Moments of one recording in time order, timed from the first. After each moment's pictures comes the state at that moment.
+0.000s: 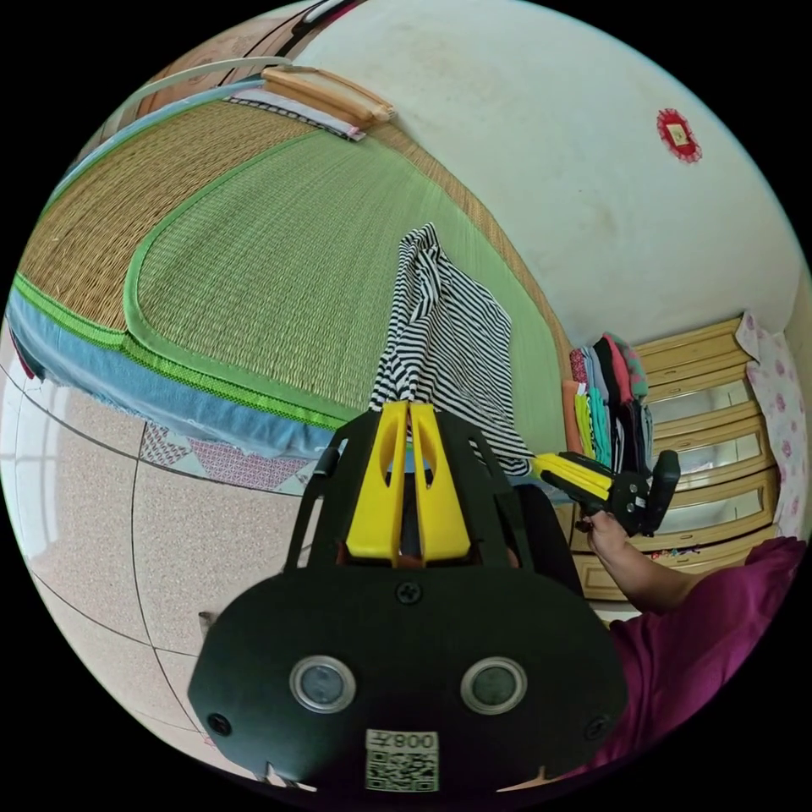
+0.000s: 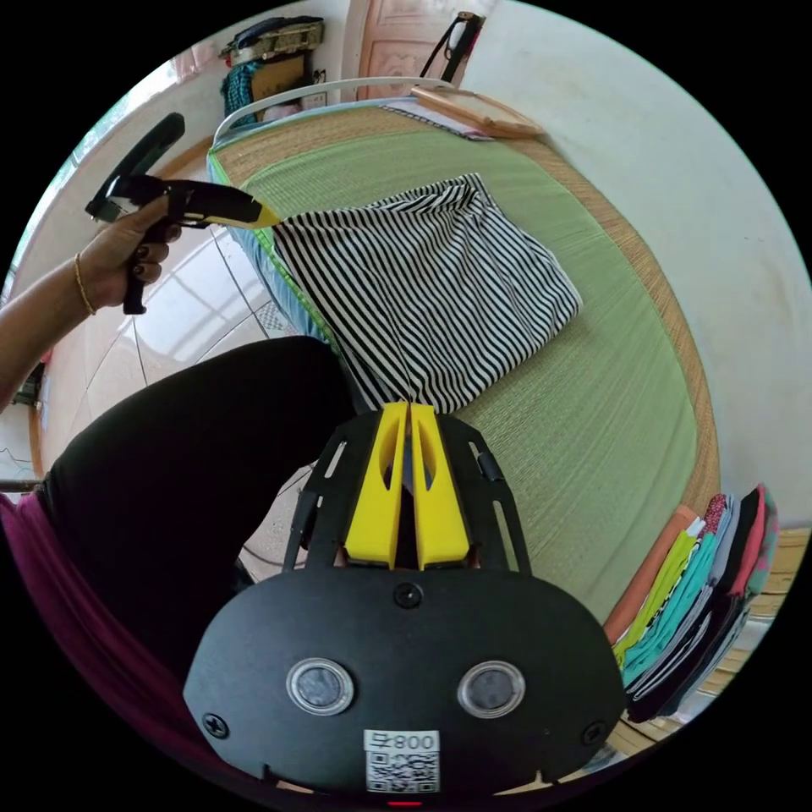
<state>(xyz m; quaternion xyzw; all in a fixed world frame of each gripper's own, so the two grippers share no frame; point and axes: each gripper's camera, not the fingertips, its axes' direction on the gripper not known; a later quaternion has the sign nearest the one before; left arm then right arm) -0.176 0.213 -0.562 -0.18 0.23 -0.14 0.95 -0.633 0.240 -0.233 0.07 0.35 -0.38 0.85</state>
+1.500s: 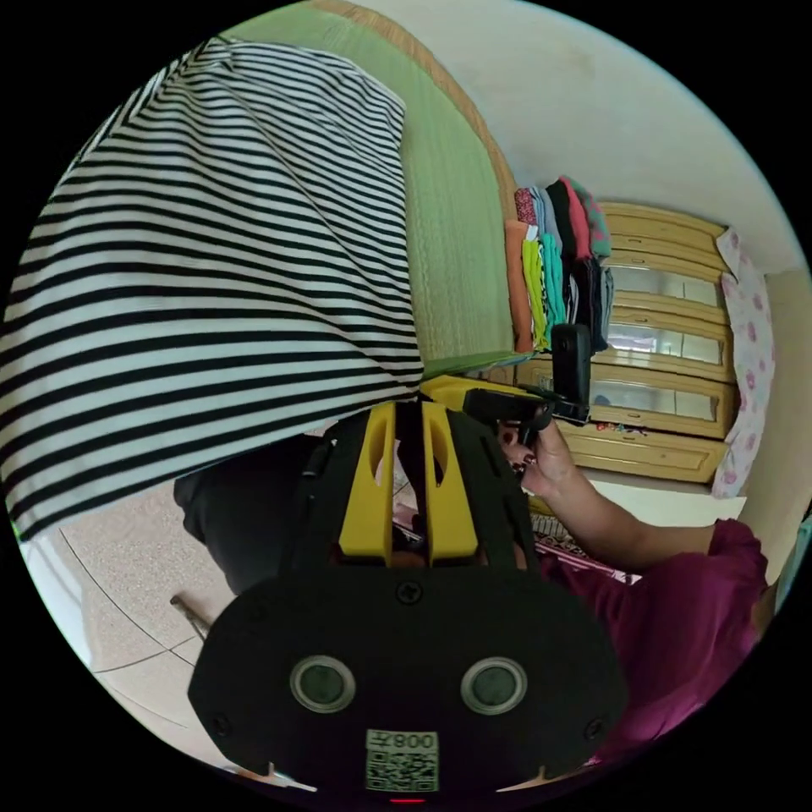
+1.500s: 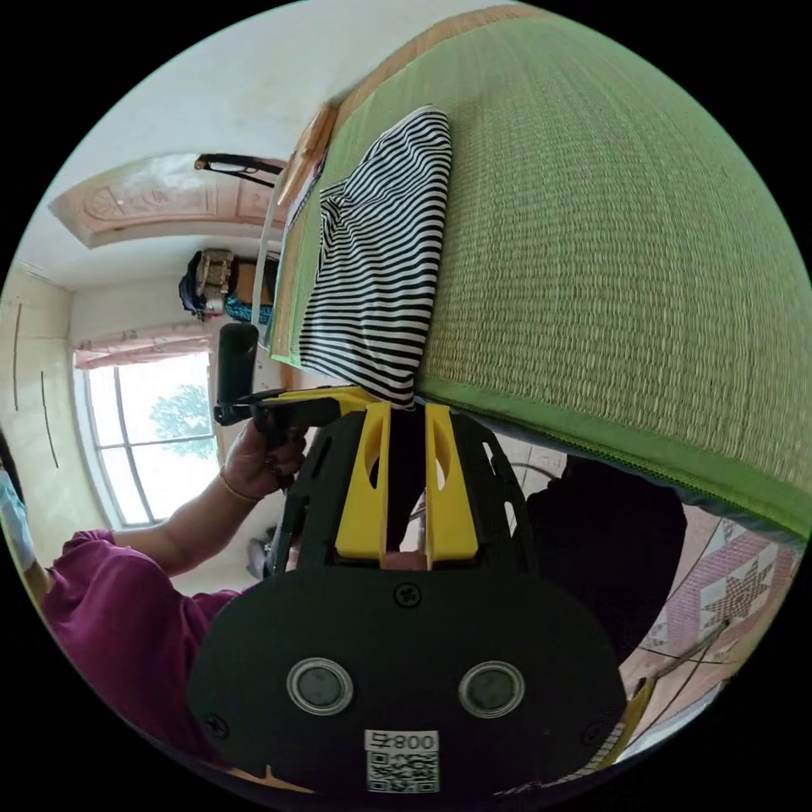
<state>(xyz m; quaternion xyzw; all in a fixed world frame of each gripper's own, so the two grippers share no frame) 0.124 0.168 -0.432 -0.41 0.40 -0.02 0.82 -0.325 0.314 -0.242 0.02 -0.14 -0.06 0.99</state>
